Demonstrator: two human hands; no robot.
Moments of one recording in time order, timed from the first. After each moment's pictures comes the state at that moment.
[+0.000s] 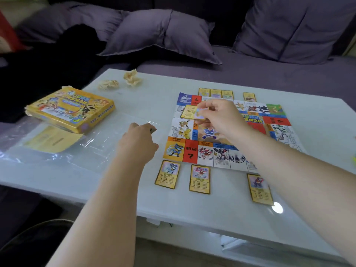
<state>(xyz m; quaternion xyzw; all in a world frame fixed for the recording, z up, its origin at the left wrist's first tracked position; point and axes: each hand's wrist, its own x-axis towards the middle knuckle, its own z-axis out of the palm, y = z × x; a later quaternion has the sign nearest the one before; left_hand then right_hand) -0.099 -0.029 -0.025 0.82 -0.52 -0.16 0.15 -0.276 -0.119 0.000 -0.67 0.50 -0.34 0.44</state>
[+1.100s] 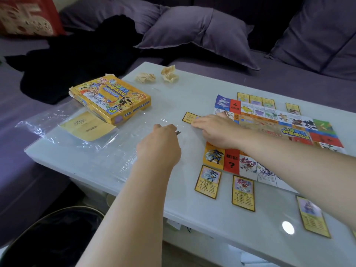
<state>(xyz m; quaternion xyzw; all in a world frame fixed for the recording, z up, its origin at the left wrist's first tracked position) -0.061 -0.010 -0.029 0.85 -0.49 -0.15 0.14 -0.182 -0.152 -0.044 -0.95 0.30 0.07 0.00</state>
